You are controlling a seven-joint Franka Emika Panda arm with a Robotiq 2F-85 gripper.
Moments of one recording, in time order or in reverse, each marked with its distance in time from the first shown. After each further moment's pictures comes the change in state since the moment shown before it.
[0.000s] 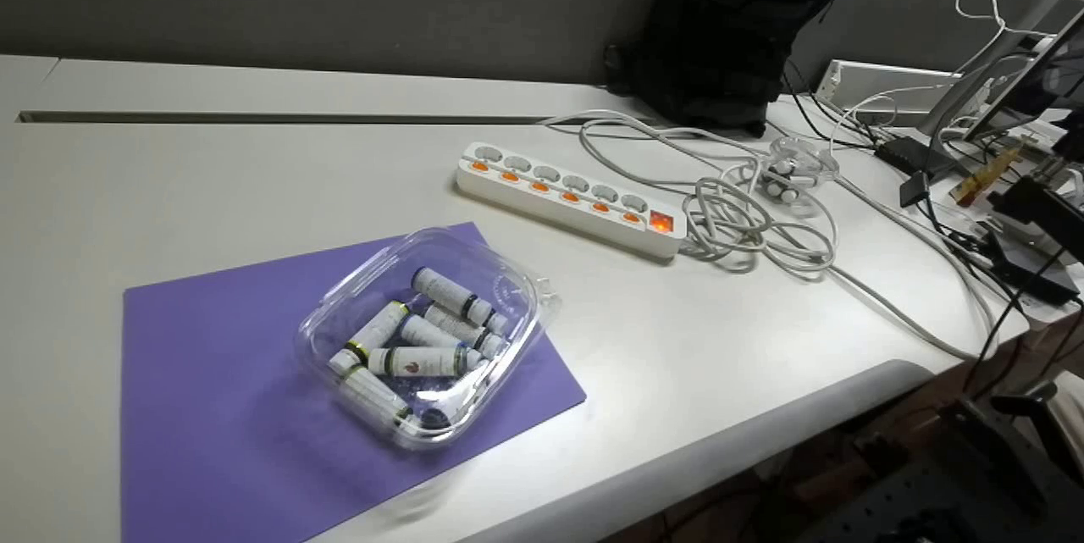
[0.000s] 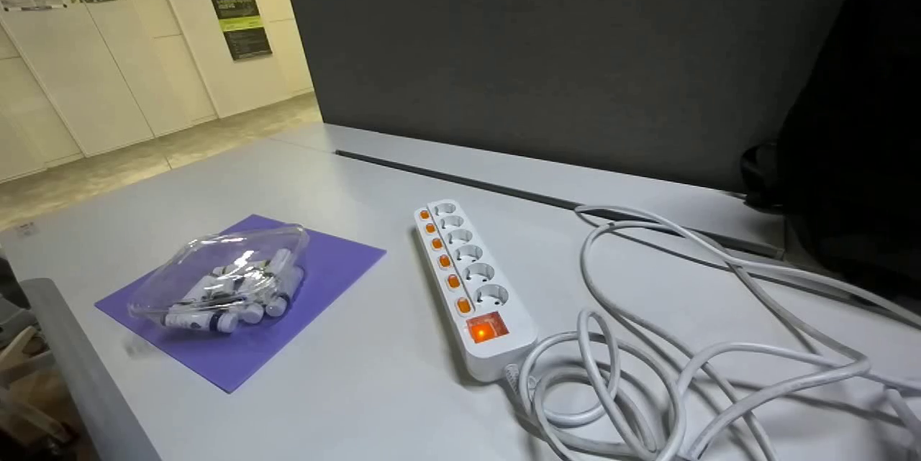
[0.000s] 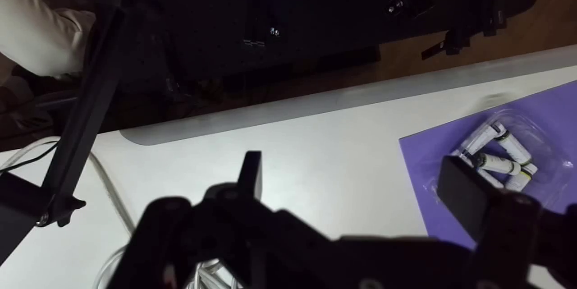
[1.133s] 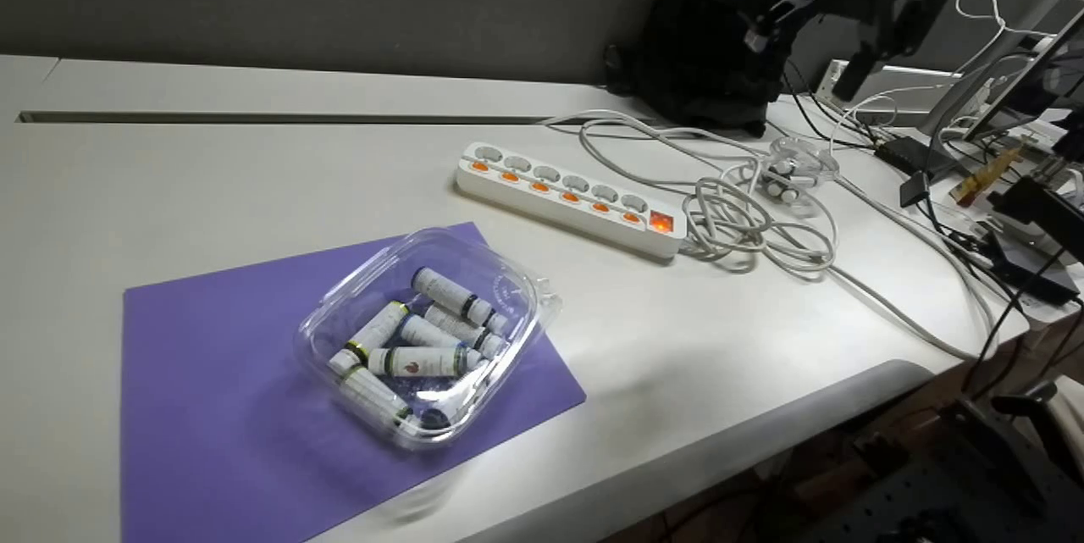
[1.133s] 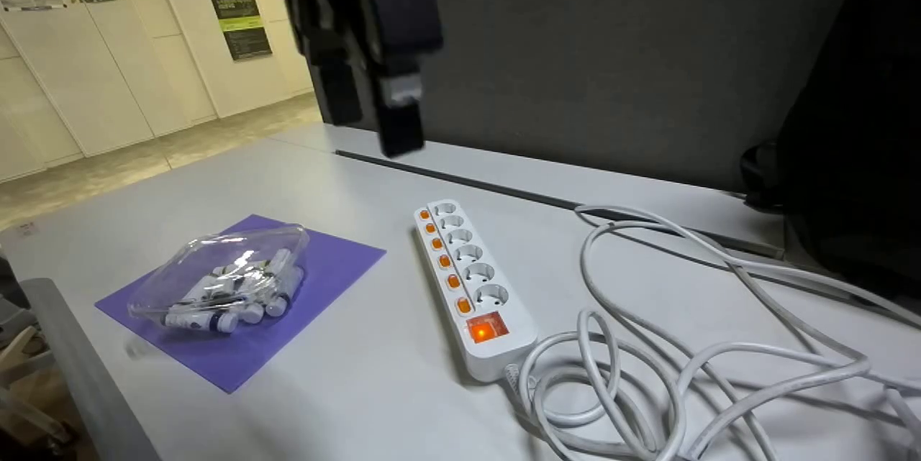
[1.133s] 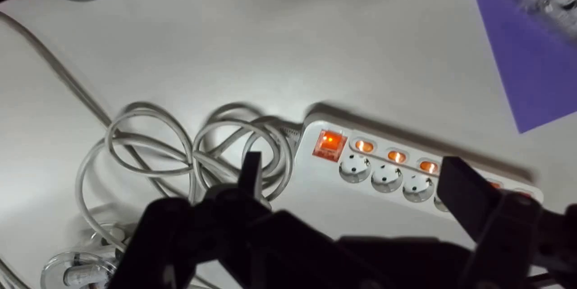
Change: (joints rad) arm -0.014 0.380 0.005 -0.051 -0.008 0.718 0.150
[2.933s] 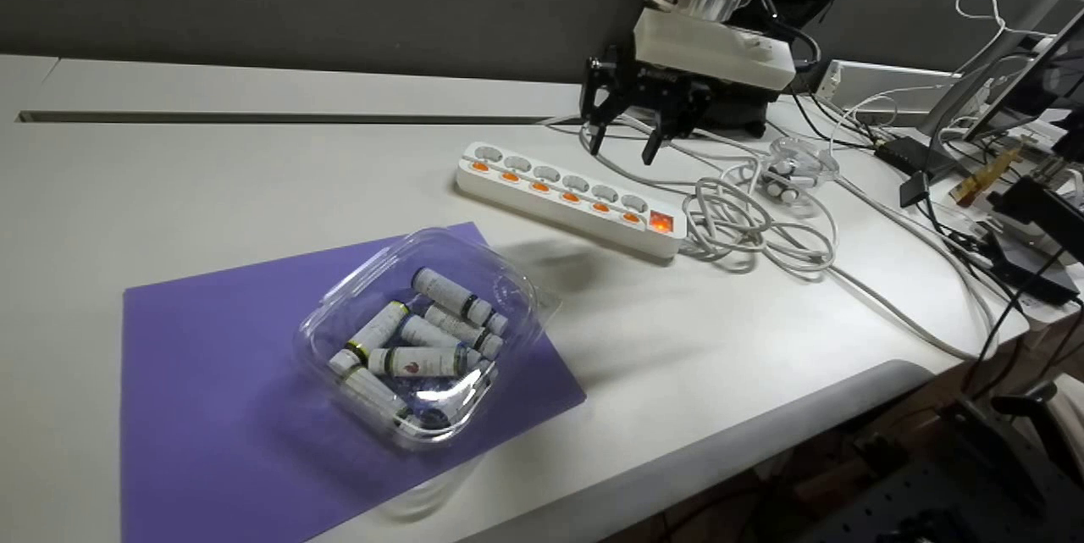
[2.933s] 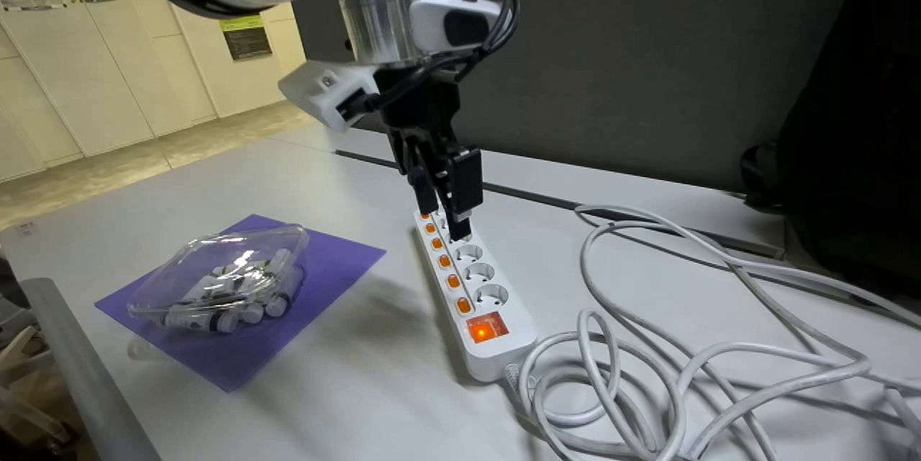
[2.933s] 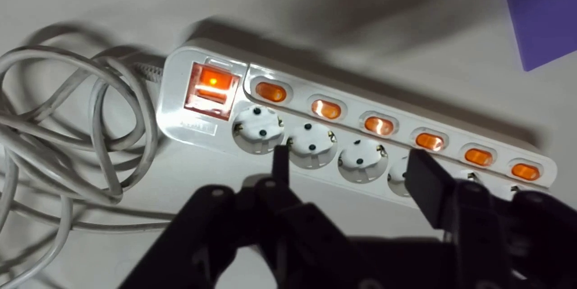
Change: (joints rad) arm 0.118 0.510 0.039 0.208 0.088 0.382 0.094
